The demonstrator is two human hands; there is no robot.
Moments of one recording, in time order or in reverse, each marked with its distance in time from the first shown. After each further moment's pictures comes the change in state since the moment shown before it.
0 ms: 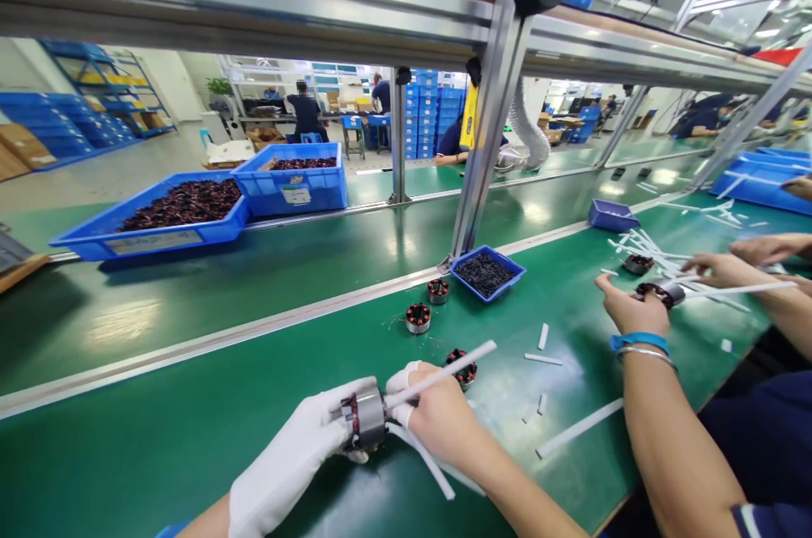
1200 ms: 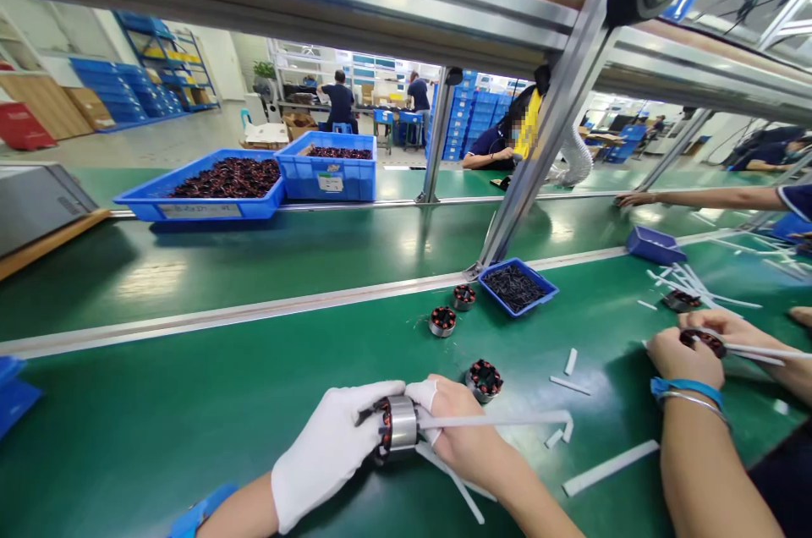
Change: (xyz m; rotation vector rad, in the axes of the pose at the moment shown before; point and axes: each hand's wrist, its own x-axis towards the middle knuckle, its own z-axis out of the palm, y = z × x) left_hand -0.003 -0.016 -0.001 0.424 0.209 0.213; right_hand -0.007 0.012 0.005 -0.232 -0.045 -0.400
